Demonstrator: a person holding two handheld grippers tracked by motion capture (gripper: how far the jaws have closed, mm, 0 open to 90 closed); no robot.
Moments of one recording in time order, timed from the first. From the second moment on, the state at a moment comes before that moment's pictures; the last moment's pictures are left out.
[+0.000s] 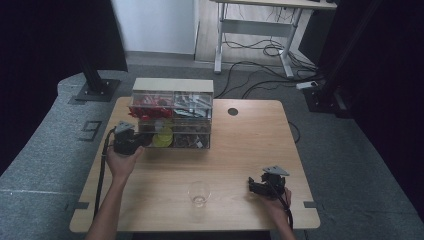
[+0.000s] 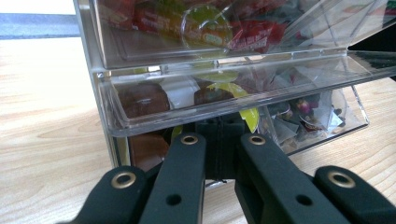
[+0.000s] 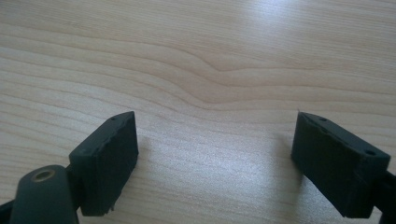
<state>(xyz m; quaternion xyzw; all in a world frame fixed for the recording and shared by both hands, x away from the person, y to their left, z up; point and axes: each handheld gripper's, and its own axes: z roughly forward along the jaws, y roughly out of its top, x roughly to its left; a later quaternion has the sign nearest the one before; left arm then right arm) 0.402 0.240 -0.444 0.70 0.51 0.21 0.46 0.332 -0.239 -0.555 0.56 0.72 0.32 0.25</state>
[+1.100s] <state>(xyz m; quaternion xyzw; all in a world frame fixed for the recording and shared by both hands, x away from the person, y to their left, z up) 0.407 0.236 -0.434 0.70 0.50 0.21 0.46 0.329 -0.239 -0.555 0.56 0.72 0.32 0.25</state>
